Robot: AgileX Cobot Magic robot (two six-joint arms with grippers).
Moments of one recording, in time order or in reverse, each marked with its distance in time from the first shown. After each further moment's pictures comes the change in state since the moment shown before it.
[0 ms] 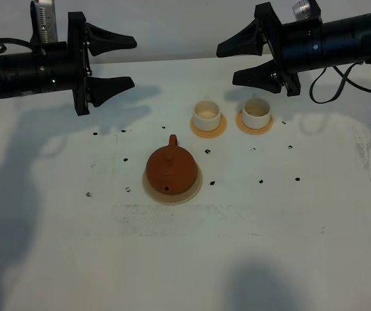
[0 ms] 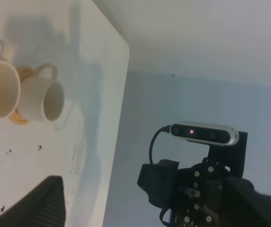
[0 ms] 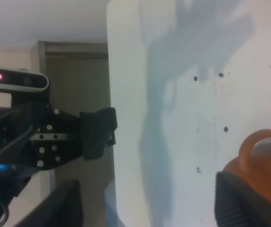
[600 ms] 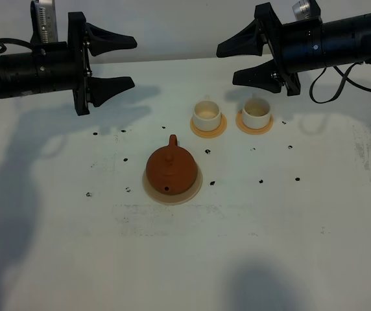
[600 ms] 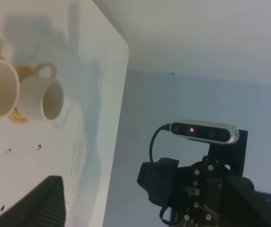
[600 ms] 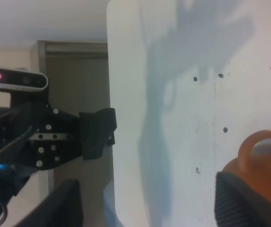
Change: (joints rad) left arm 0.000 0.000 0.000 0.000 0.004 0.005; right arm 0.000 0.000 0.000 0.000 0.000 -0.012
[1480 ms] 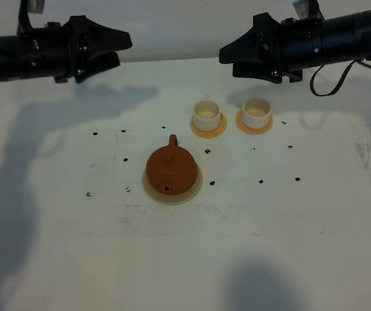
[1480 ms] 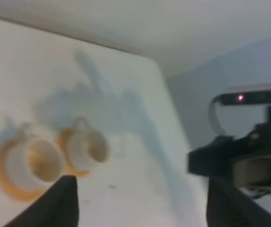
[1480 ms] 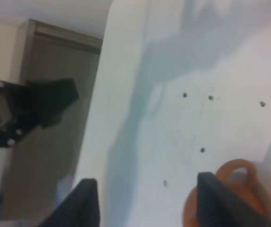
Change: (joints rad) left arm 0.000 -0.107 -0.022 0.146 -0.117 0.416; right arm 0.000 0.000 -0.040 -0.062 -0.011 -0.243
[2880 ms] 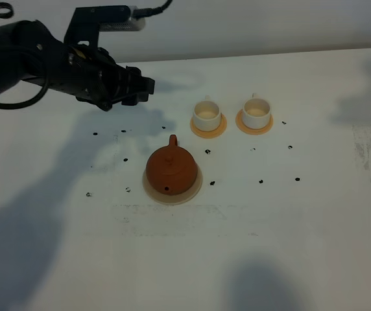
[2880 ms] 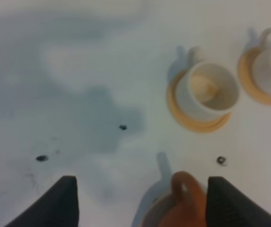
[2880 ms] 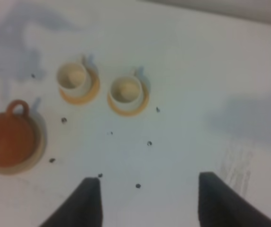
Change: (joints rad) left arm -0.345 -0.085 0.000 1.186 -0.406 -0.818; right arm 0.000 -0.696 -0.065 -1.110 0.168 0.538
